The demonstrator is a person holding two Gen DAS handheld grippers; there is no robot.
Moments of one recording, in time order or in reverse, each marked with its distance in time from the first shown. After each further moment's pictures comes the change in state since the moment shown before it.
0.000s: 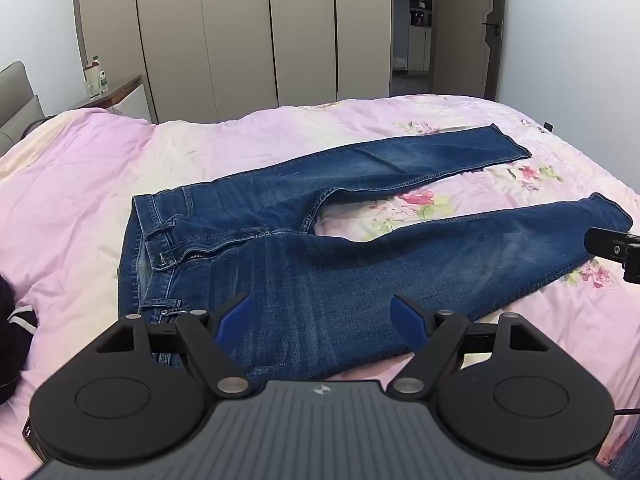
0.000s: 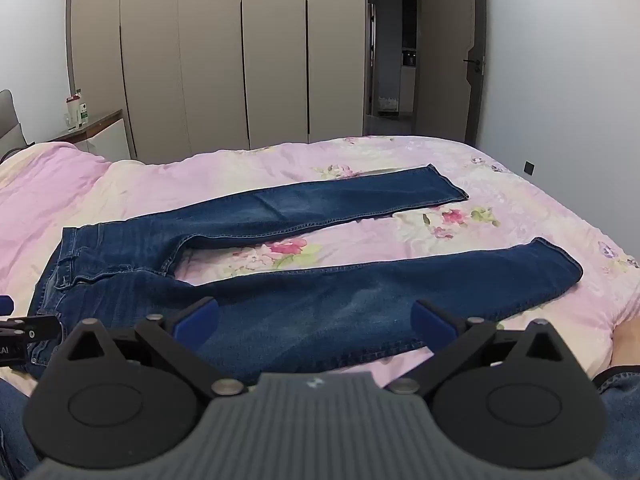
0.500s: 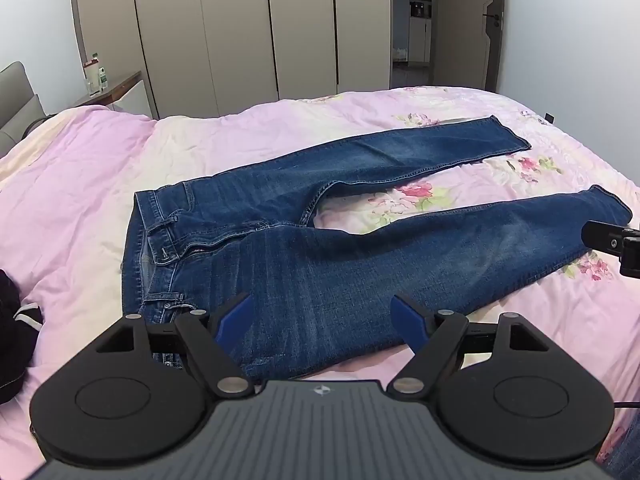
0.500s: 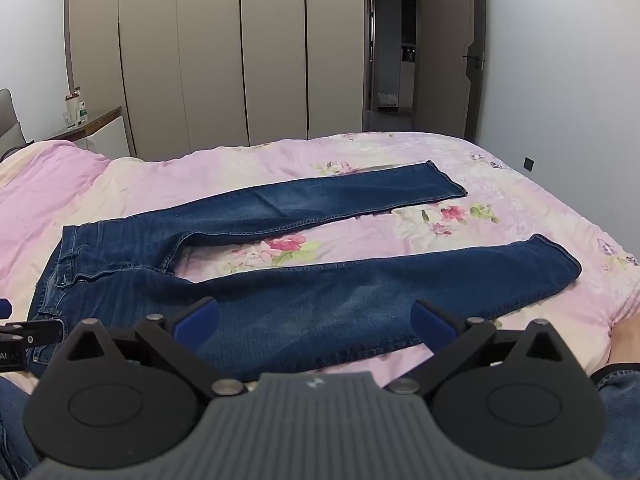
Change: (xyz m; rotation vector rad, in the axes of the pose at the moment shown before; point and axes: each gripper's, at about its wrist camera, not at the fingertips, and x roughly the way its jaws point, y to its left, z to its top) left arm -0.003 -0.002 0.000 0.005 0.043 0.012; right arm 0.001 0.006 0.005 0.008 0.026 -0.001
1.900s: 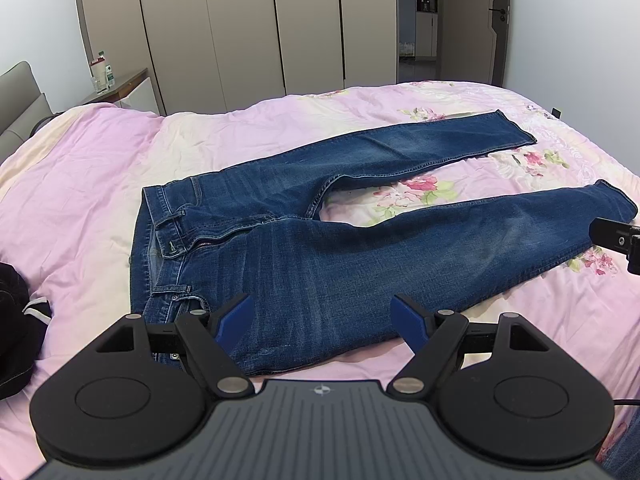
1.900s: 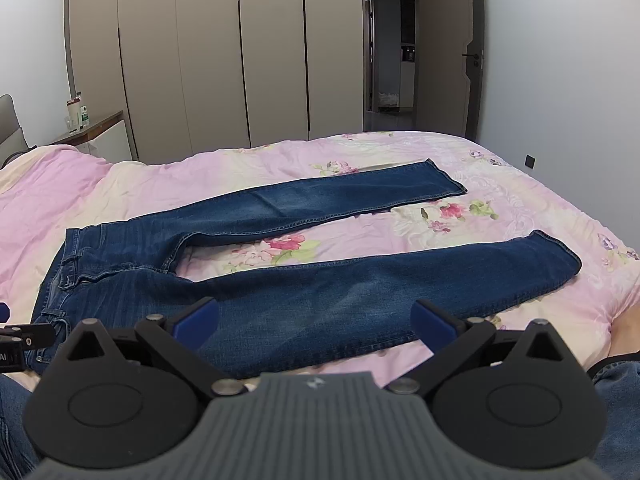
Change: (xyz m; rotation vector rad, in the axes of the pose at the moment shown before) left arm -0.003 -0.003 0.001 0.003 0.022 0.028; right arm -0.003 -0.010 -0.006 0.018 -0.013 0.012
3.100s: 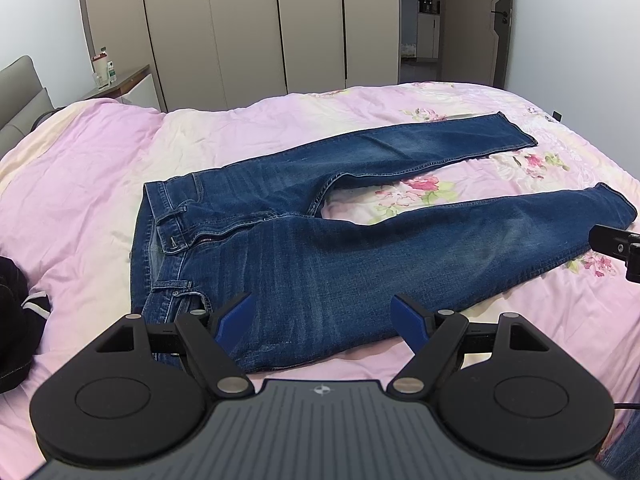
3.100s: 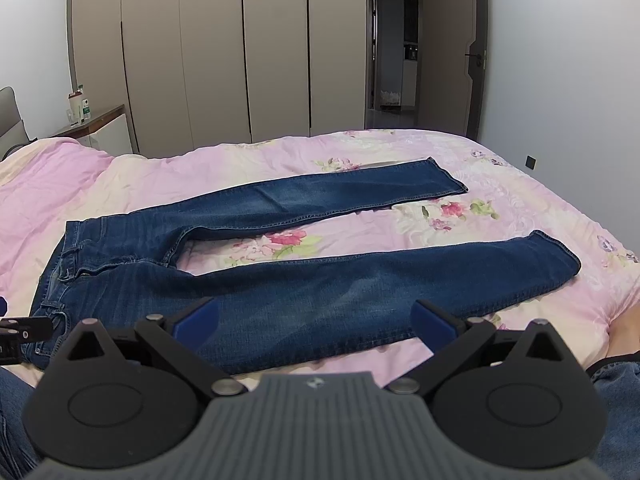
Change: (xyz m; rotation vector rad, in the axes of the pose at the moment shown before) left arm -0.001 0.001 -0.002 -0.006 0.001 -0.003; right arm -0.001 0.004 -0.002 -0.023 0.009 -0.002
